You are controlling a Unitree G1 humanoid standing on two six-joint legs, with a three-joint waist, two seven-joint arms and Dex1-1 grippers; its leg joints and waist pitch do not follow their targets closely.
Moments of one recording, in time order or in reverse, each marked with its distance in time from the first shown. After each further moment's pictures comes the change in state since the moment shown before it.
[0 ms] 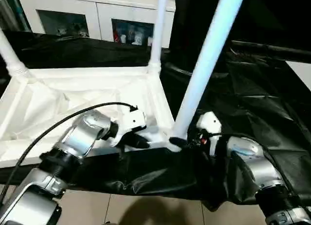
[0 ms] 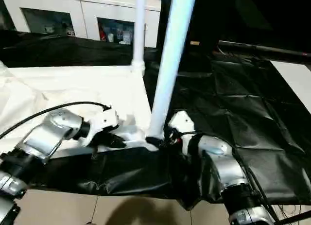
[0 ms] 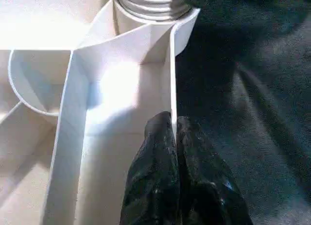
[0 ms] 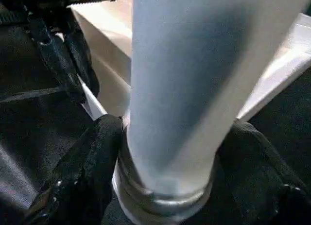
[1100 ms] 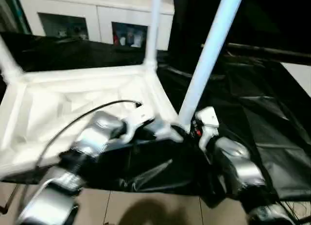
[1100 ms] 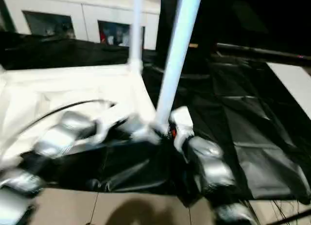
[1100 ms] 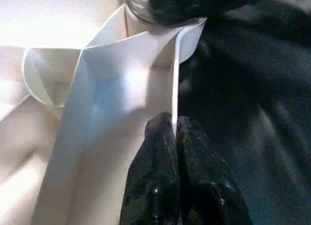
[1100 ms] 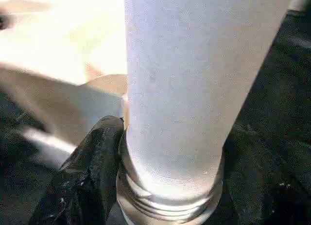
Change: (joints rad) left arm -0.060 -0.198 0.064 0.160 0.023 0.068 0.295; right arm -0.065 0.202 -0.131 0.192 -0.016 0.023 -0.454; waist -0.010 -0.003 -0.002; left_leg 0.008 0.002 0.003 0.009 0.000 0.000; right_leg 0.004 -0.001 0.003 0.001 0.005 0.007
